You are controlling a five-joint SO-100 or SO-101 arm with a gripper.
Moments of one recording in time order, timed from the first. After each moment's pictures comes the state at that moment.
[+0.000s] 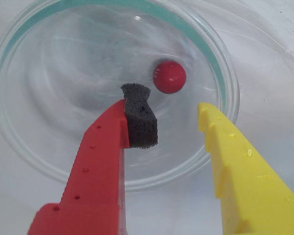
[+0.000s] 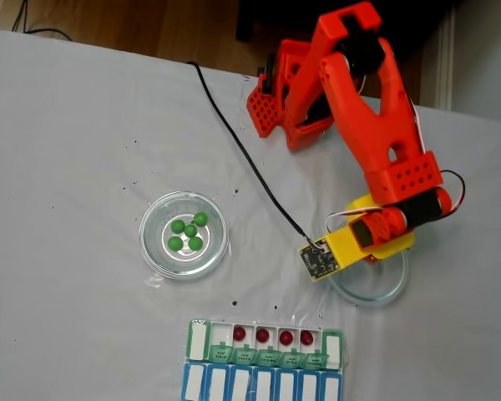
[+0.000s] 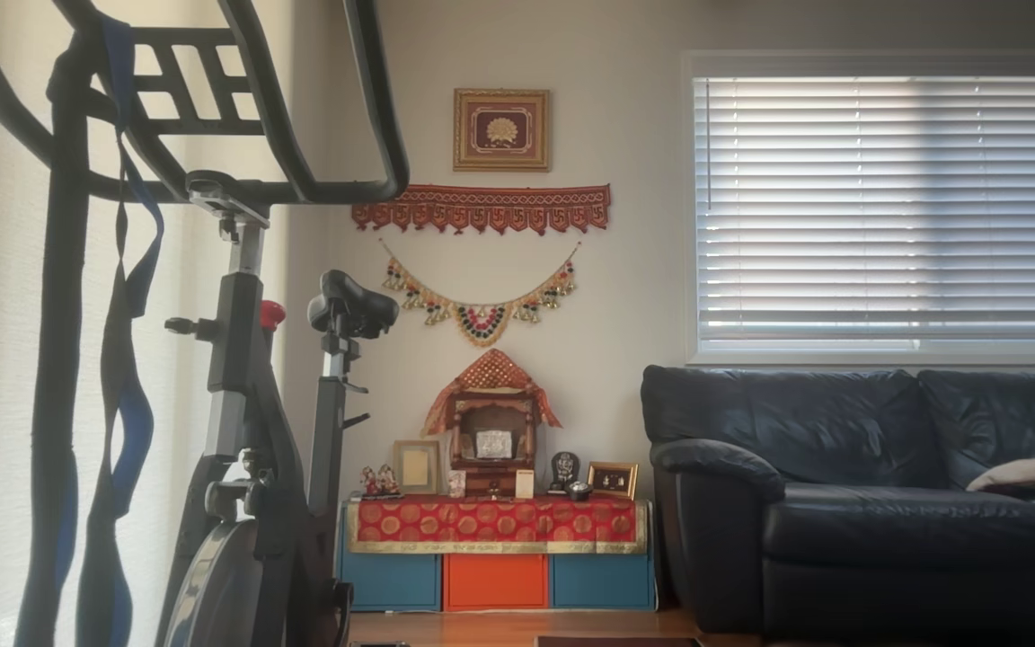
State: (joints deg) arm -33.3 112.0 113.5 73.8 -0.2
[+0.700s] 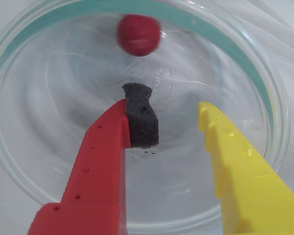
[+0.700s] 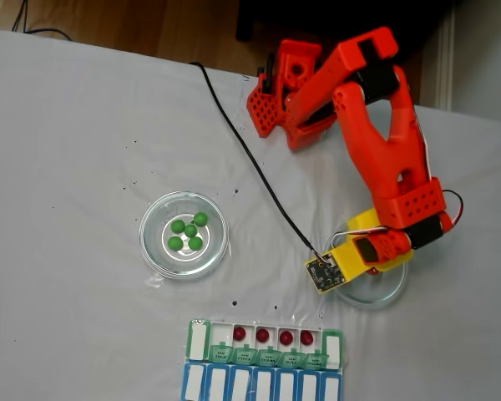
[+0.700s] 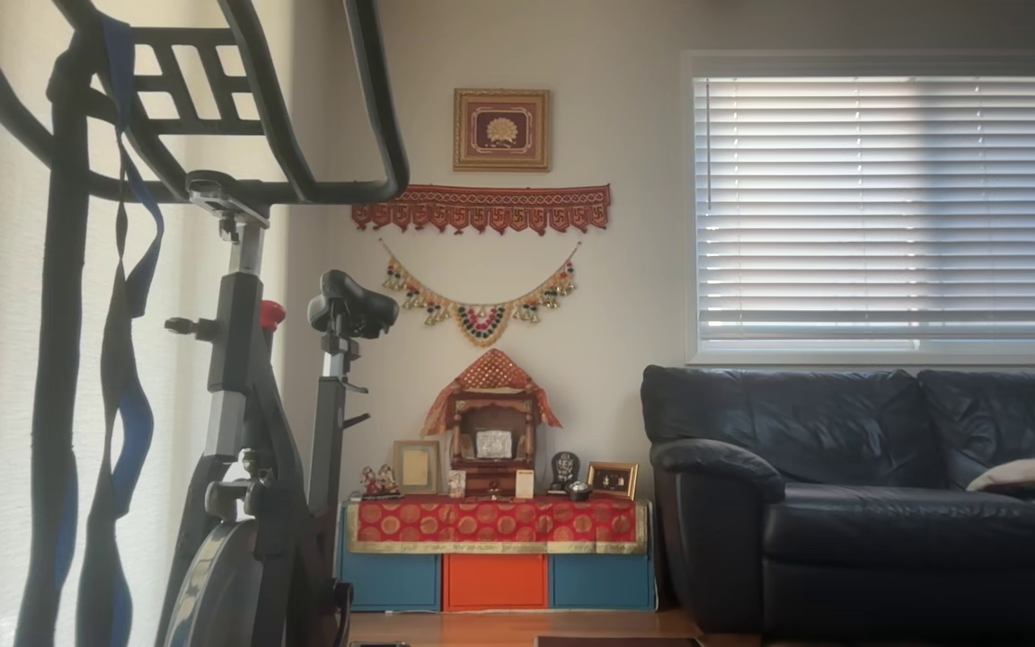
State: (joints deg) arm -35.0 104.4 110.5 73.7 1.1
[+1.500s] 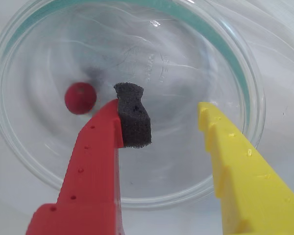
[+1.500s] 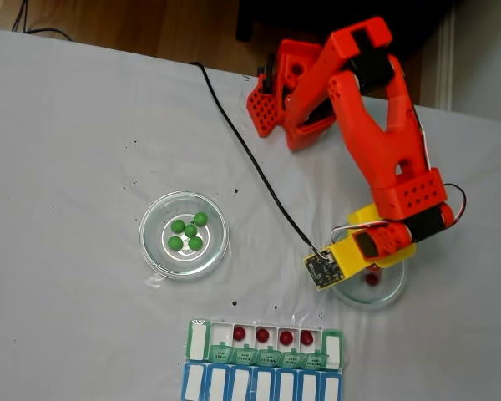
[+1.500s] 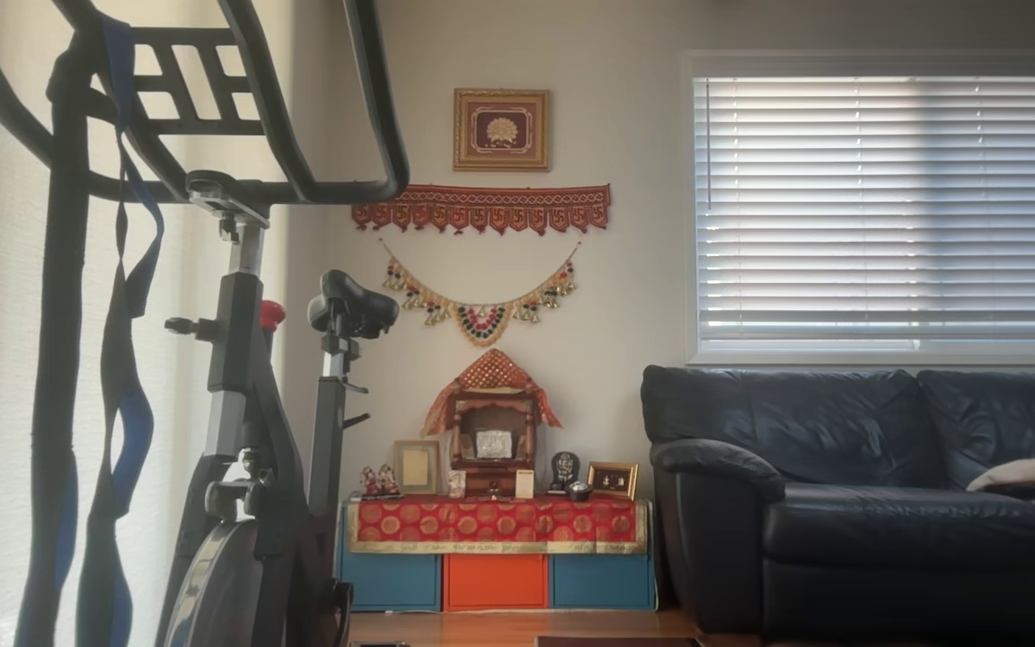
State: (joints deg) arm -34.0 108.8 110.6 76.3 0.4
